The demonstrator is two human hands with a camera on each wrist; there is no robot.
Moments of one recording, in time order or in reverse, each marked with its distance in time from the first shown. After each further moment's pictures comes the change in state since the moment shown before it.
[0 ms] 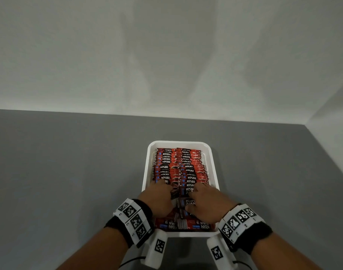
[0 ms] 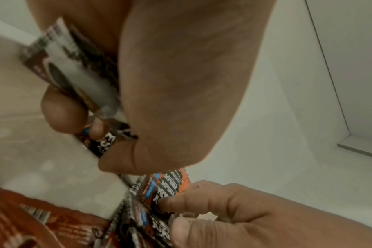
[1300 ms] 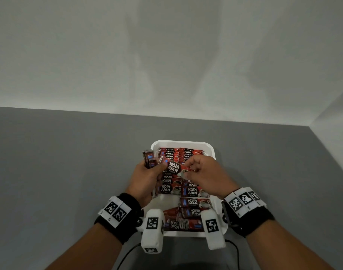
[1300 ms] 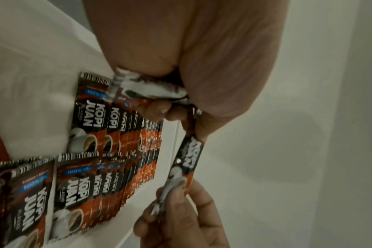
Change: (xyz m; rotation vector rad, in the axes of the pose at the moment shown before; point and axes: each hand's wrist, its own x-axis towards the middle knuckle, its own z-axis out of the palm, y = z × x) left_hand -0.029 0.008 -0.039 -1.576 0.454 -0.021; right_hand -0.001 -0.018 -0.064 0.813 0.414 -0.032
